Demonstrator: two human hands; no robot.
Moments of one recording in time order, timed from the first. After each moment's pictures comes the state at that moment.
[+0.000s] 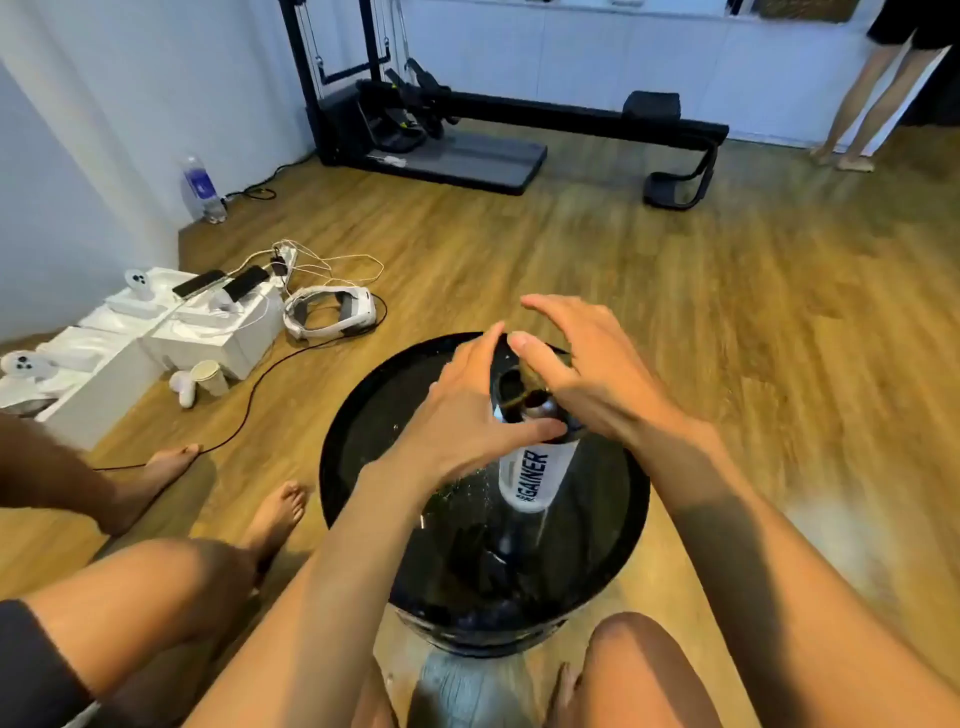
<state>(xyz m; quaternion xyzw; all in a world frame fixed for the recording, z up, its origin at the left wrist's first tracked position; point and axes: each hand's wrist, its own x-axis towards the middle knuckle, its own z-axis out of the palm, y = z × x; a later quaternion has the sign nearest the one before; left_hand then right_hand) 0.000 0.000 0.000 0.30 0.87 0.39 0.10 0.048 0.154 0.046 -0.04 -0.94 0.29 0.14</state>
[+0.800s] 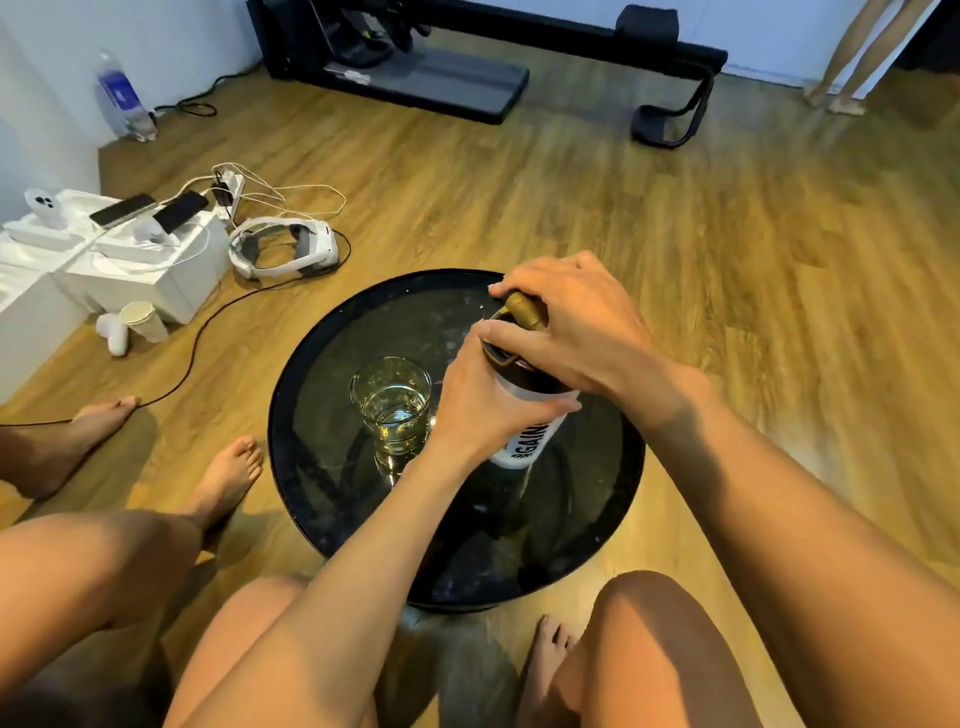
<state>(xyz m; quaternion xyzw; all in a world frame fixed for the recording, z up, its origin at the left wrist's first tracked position) -0.002 0.045 -0.097 0.18 0.81 0.55 0.09 0.019 0.162 -0.010 -0.03 -0.98 0.18 0.10</state>
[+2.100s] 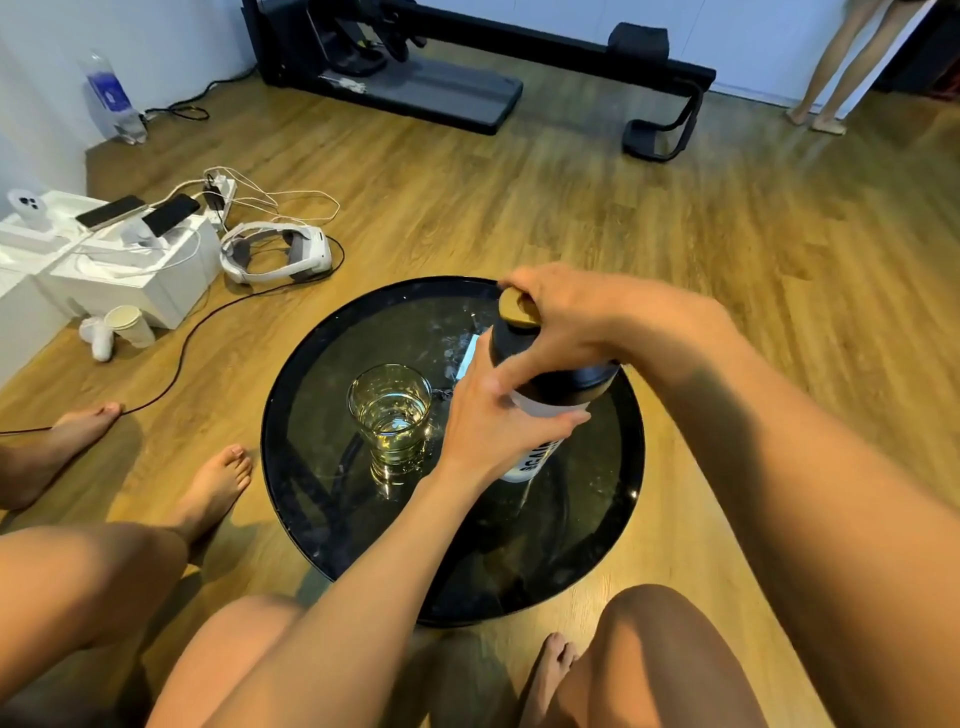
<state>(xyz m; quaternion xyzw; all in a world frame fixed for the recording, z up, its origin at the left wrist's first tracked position) 0.003 0.049 -0.107 0.20 0.79 0.57 0.09 0.001 0.142 0.030 -0.13 -0.97 0.09 -0.18</state>
